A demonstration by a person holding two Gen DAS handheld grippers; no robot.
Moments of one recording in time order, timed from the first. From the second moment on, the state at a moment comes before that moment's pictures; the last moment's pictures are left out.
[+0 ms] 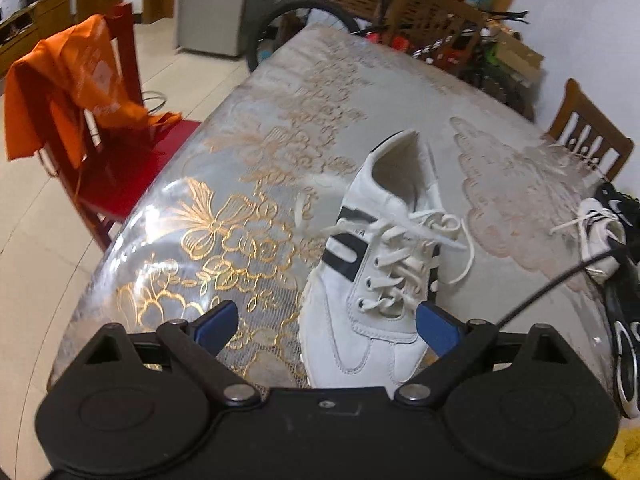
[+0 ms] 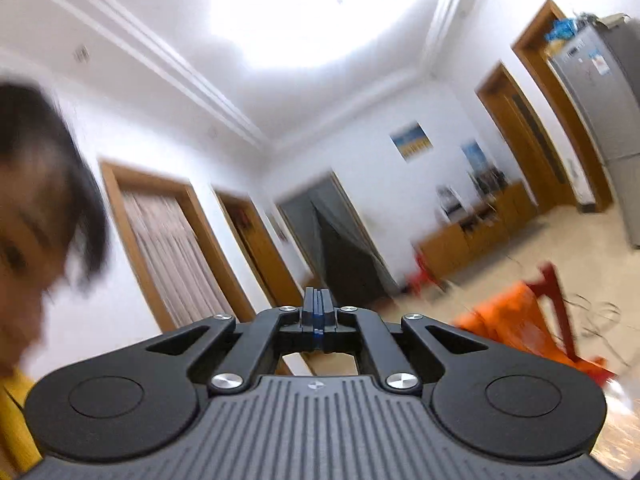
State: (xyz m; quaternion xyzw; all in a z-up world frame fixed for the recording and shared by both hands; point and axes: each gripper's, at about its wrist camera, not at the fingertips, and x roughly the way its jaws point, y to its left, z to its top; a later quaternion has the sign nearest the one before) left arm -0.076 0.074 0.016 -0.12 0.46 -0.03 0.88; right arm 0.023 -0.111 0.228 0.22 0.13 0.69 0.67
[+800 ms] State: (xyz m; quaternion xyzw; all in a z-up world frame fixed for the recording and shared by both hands) left arm -0.054 0.105 0.017 -0.06 0.45 -0.08 0.88; right arm -0.032 -0.115 0.032 0.20 0.37 0.35 0.83
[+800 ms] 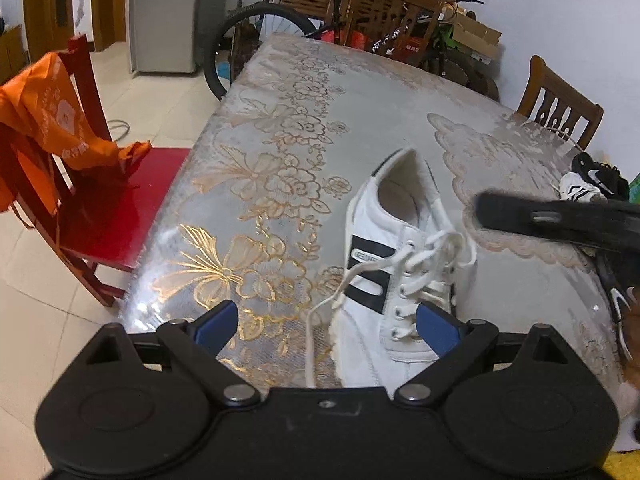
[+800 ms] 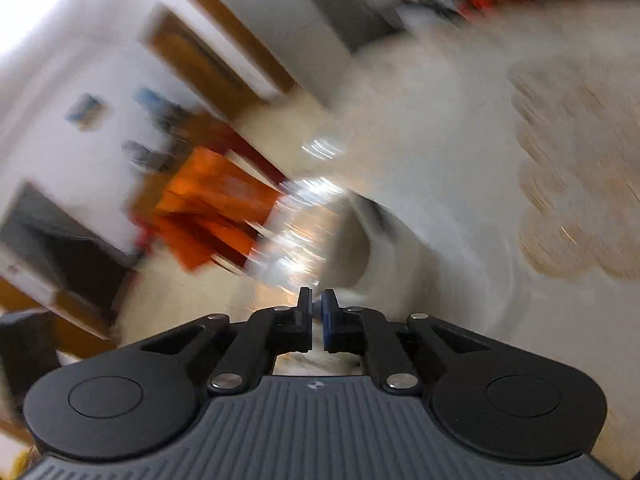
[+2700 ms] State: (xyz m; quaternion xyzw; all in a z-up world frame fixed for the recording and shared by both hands) left arm 0.000 0.135 -0.009 -0.27 0.44 -0.21 0.83; right arm -0.047 -0.088 0.013 -0.13 0.35 0.08 0.92
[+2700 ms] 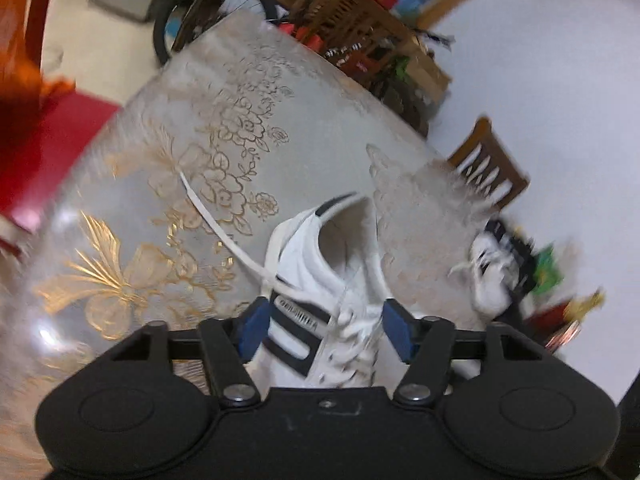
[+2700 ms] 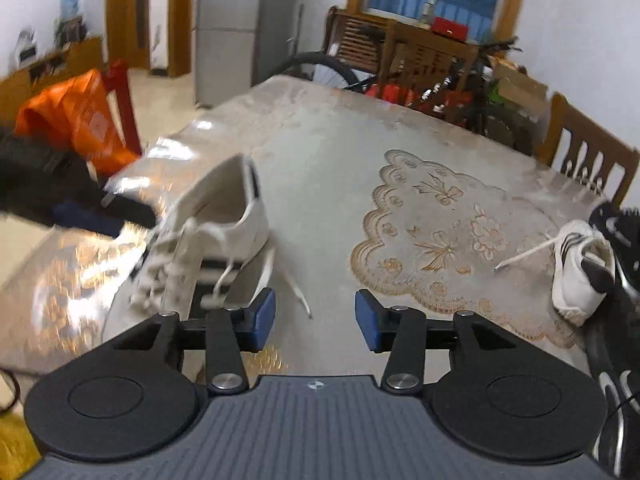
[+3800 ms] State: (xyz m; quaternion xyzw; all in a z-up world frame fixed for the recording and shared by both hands) left arm -0.030 0.102 0.034 0.01 0.50 -0.13 0.85; right arm -0.067 -0.107 0.024 -0.08 0.37 0.08 0.92
